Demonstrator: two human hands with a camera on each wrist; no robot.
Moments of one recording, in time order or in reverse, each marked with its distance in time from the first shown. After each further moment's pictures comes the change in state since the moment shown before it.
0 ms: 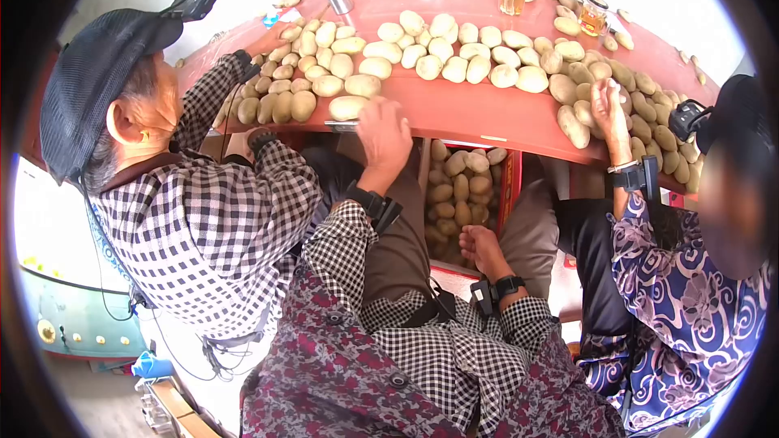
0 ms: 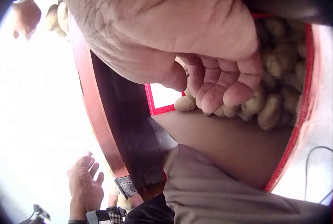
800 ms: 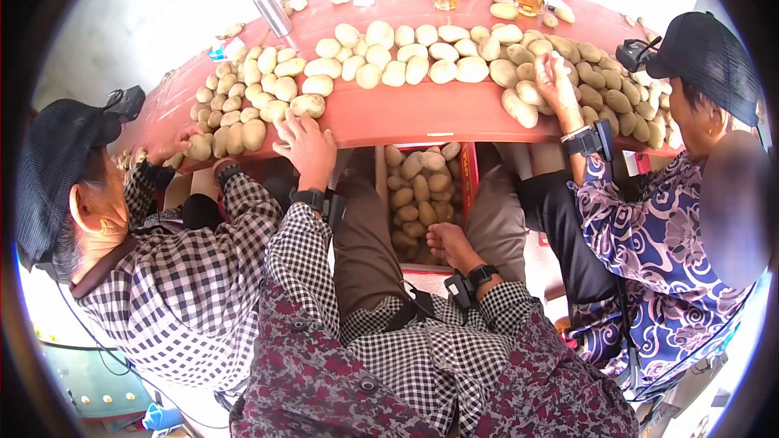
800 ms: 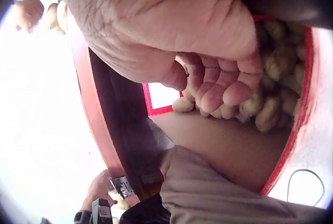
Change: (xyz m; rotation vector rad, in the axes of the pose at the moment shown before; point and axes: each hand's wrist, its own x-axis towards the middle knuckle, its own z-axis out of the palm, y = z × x) left_hand 0.023 -0.031 0.012 0.504 -0.127 -0.087; right_hand -0.006 0.003 0.000 0.036 0.024 0.040
